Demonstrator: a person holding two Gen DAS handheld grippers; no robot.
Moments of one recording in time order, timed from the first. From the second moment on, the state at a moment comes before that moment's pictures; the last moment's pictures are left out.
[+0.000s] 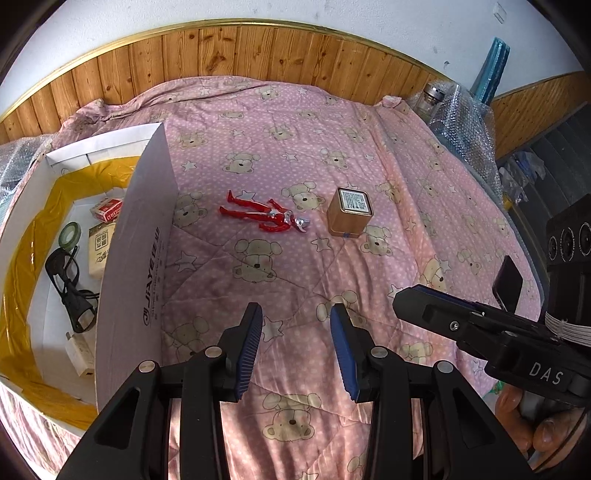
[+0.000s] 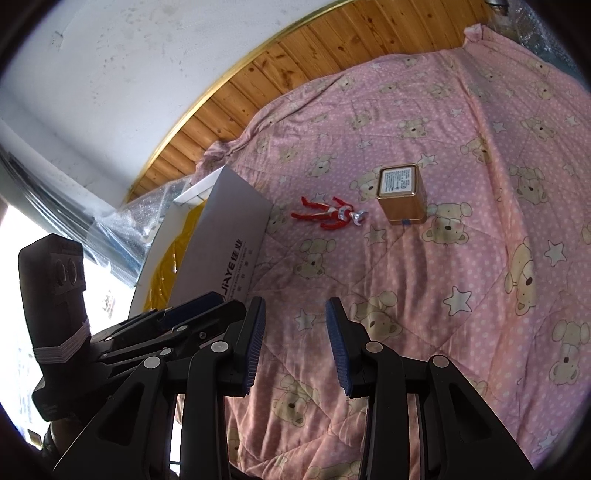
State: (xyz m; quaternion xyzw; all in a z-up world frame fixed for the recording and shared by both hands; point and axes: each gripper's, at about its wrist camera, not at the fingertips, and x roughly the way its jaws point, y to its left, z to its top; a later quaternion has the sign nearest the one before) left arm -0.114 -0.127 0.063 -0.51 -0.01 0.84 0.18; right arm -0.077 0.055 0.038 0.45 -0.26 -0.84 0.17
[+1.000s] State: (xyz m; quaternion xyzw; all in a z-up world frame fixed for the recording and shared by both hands) left arm -0.261 -0.103 -0.016 -0.56 -0.01 0.82 0.15; right arm -0.183 0.115 -0.016 0.48 -0.28 -0.83 0.09
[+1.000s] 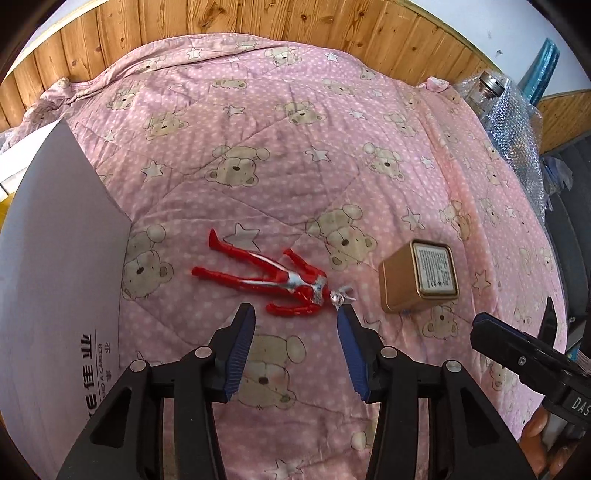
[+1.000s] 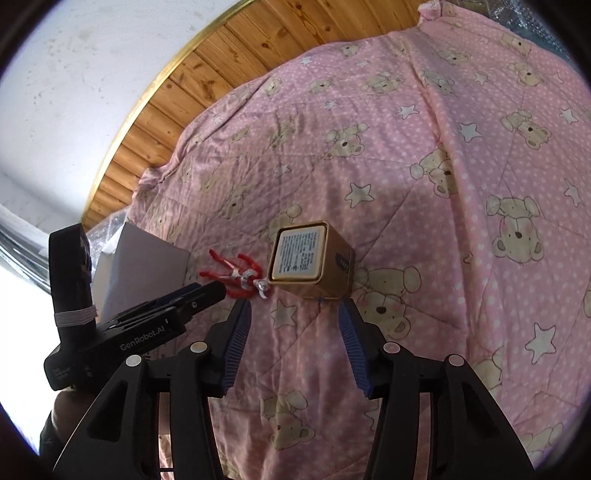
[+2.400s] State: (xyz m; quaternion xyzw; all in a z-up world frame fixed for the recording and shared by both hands) left arm -0.296 -0.068 -0.048 -0.56 -0.03 0.81 0.17; right arm -0.218 0.092 -0.031 0.50 -0.18 -0.85 0.05
